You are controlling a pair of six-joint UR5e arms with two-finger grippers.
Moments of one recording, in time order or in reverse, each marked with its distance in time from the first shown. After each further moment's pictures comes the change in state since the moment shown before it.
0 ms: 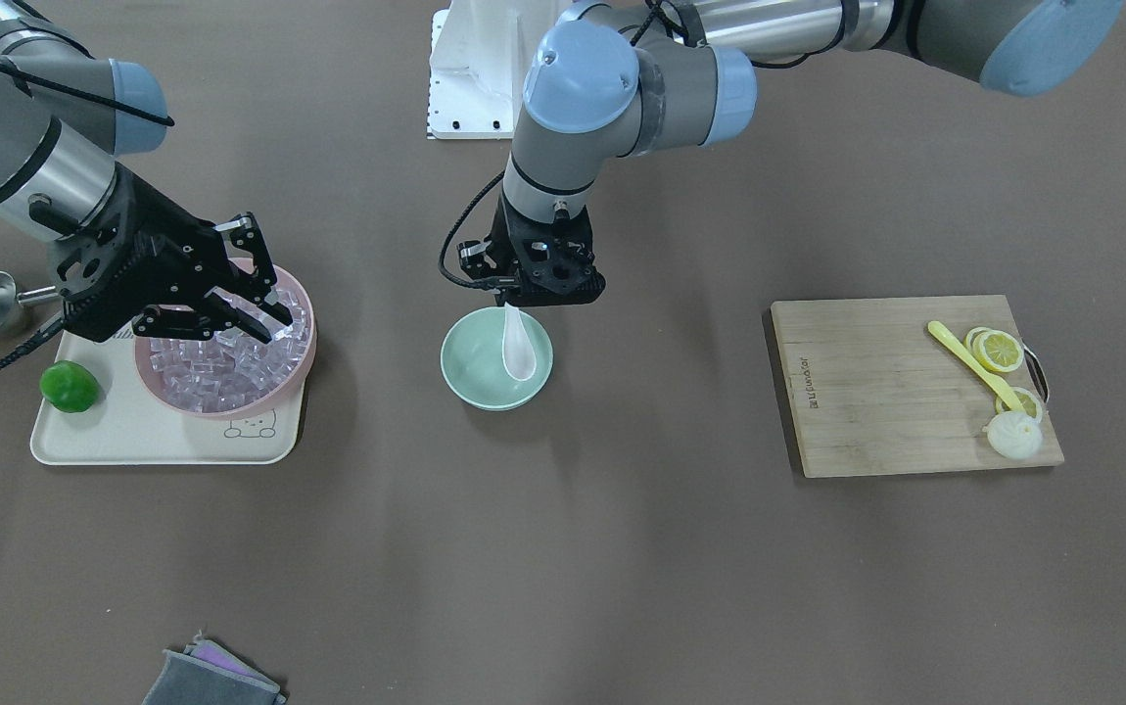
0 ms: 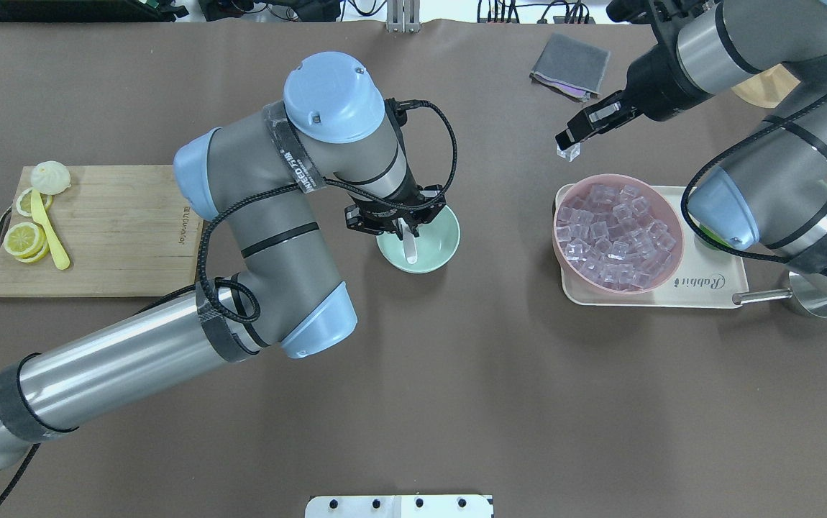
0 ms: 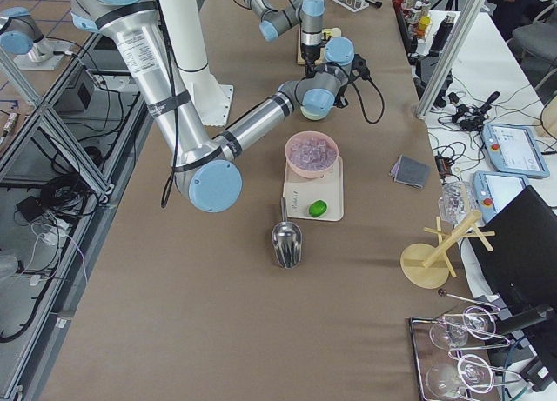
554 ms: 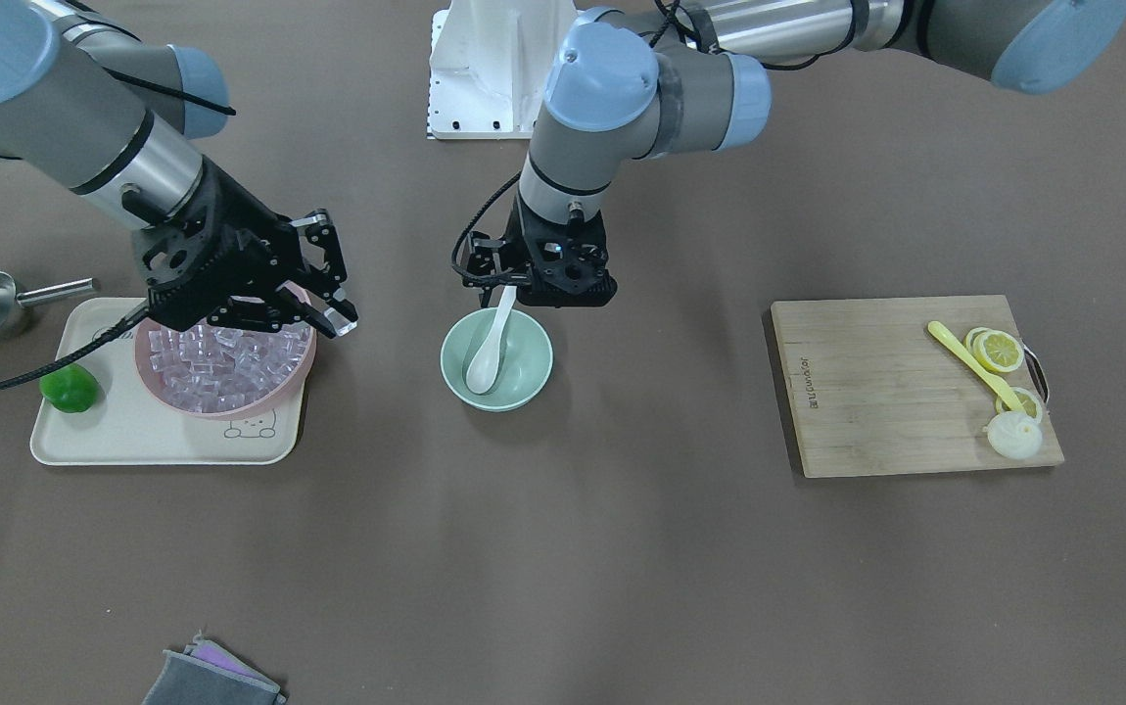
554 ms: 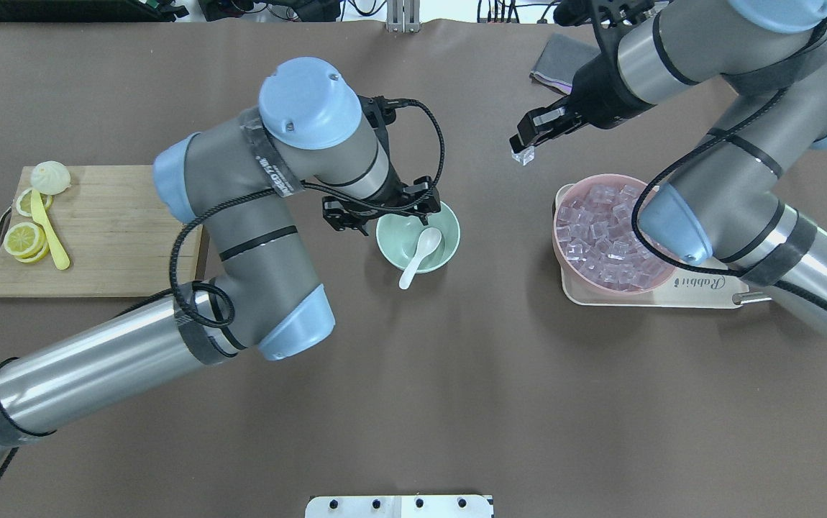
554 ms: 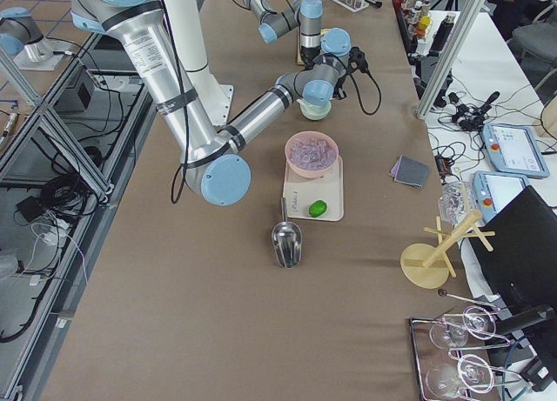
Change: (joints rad) left arm -0.040 0.086 -0.086 -0.018 0.004 0.095; right arm -0.102 0.081 -0.007 -0.012 -0.124 0.122
